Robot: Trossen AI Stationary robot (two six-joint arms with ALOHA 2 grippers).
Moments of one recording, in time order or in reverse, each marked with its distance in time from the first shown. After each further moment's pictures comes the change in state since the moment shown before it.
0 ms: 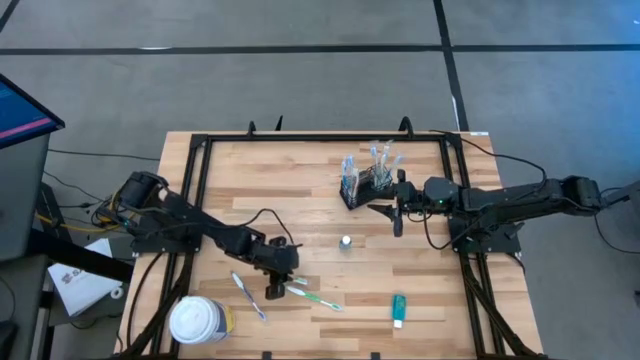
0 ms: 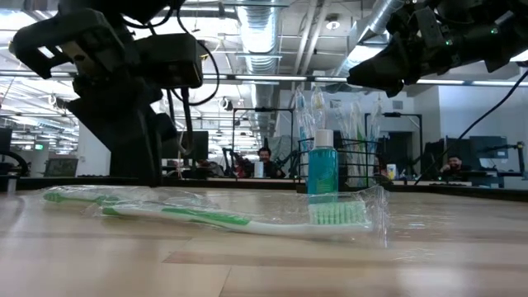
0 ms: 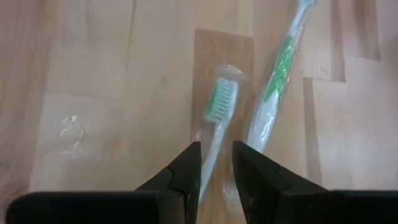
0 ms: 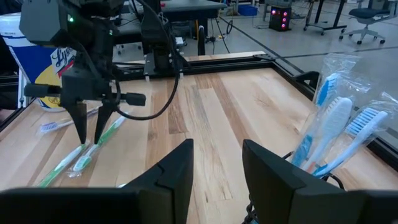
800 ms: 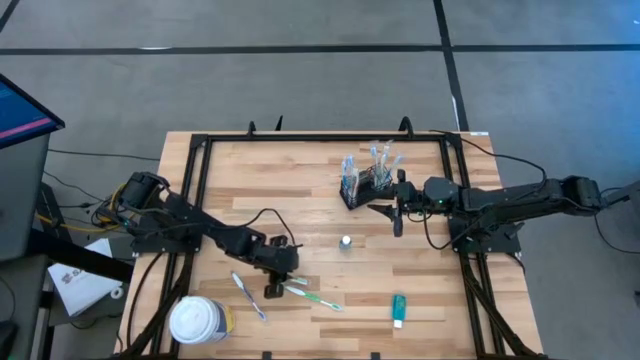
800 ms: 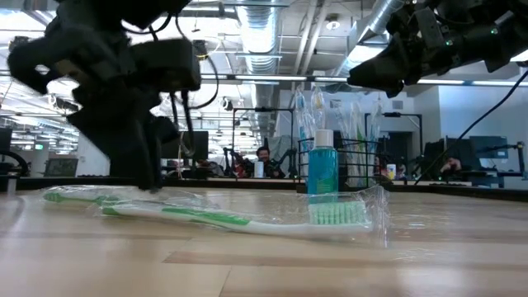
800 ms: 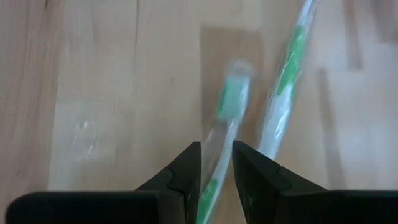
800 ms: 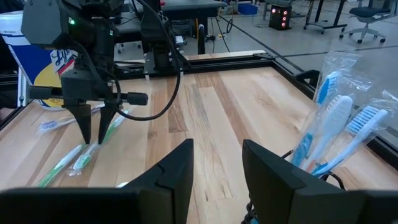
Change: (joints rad) left arm -0.003 0.009 -0.010 0.002 -0.034 0.075; right arm 0.000 0.000 0.000 -0.005 0.000 0.000
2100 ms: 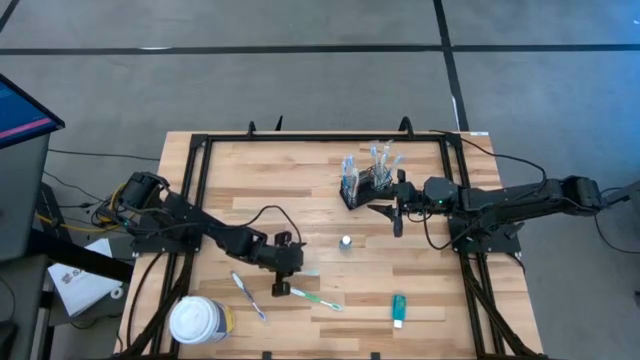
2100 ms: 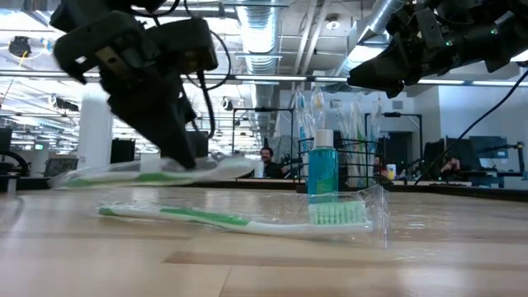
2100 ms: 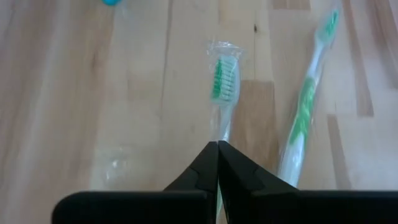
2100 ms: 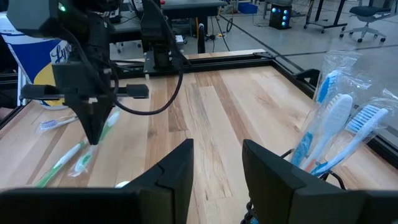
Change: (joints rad) left arm 0.000 -0.001 0.041 0.037 -0.122 0.015; right arm 0.000 0.000 0.000 -0.003 0.000 0.000
